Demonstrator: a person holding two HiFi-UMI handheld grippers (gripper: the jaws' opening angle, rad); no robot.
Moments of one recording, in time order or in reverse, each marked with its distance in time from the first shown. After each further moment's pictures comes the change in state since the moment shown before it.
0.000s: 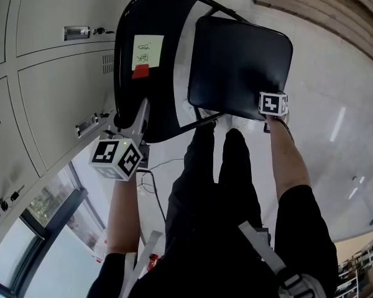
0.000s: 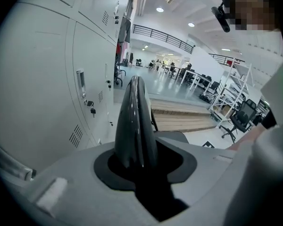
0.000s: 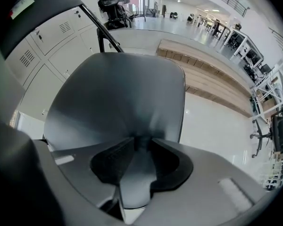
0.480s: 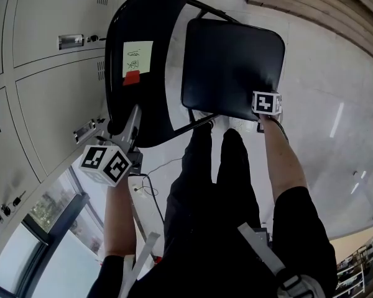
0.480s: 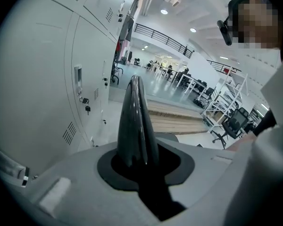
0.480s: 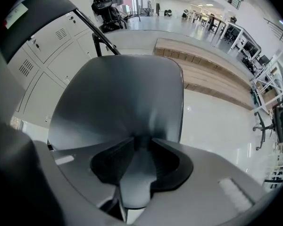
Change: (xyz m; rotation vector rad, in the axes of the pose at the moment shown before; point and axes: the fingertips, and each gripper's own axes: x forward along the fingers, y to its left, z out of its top) left arm -0.007 -0.005 0.005 -0.050 -0.001 -0.097; right arm -0.009 0.008 0.001 0.064 0.000 0.027
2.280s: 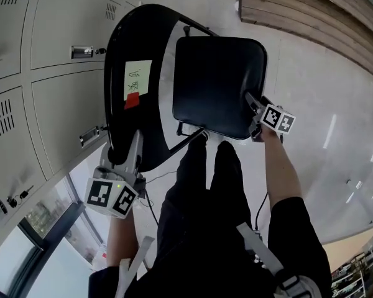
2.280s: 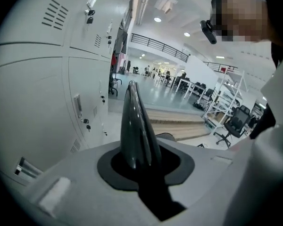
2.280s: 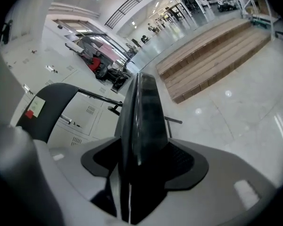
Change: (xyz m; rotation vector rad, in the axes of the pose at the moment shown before) left arm -0.058 -0.056 0.044 0.064 -0.095 0.051; right arm -0.079 0.013 0.068 0.449 -0.372 0.552
